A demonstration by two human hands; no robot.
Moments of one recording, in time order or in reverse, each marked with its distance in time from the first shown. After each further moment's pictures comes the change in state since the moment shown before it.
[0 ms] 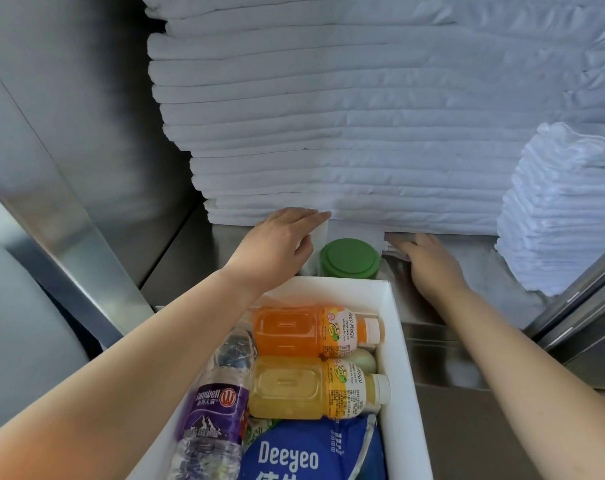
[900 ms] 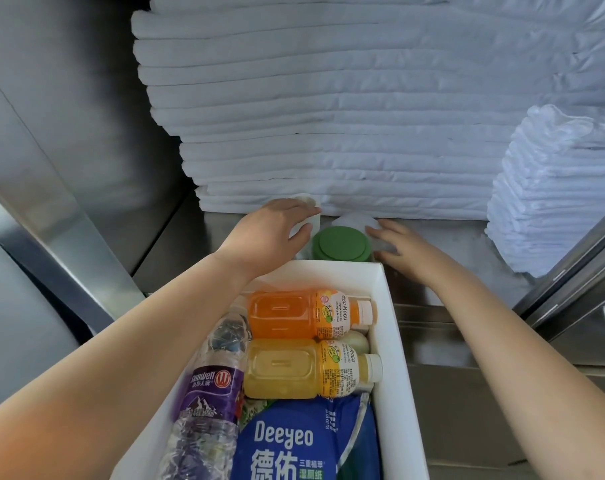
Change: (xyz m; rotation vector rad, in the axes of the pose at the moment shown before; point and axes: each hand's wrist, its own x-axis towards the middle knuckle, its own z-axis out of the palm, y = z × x) left_hand 0.000 -0.001 0.001 -0.002 -0.100 -0.053; right_hand -0.001 -0.016 -0.013 0.312 -0.258 -0.041
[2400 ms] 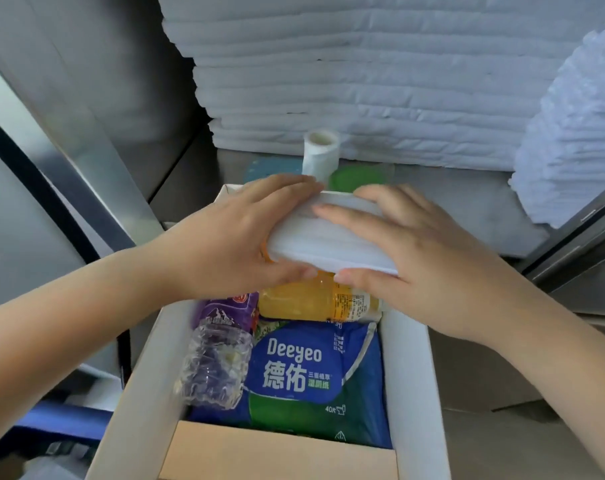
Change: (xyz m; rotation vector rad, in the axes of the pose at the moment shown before) left_hand -0.117 0.048 -0.071 -0.064 -0.195 0.133; right_hand -0.152 -0.149 -0.040 -0.253 -0.062 -0.396
